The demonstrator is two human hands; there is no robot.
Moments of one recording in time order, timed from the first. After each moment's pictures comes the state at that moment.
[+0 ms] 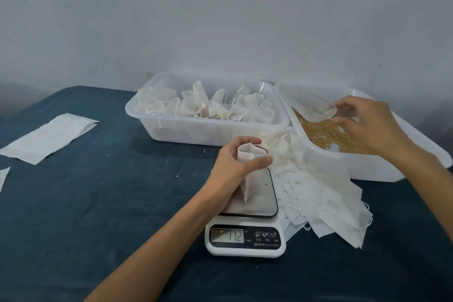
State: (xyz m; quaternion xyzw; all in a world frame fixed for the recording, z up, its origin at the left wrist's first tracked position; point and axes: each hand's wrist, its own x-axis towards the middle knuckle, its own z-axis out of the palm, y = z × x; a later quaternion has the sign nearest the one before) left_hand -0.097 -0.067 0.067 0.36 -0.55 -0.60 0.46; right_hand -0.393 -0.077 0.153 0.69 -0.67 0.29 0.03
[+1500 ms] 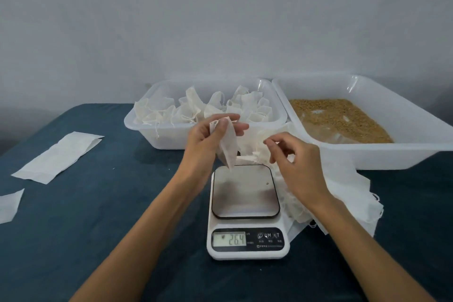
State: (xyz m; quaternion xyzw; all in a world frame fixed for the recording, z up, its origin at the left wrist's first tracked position) left_hand -0.072 -0.099 0.093 0.32 -0.58 -0.53 0.53; right_hand -0.270 -0.056 0.060 0.65 -0.52 0.55 -0.11
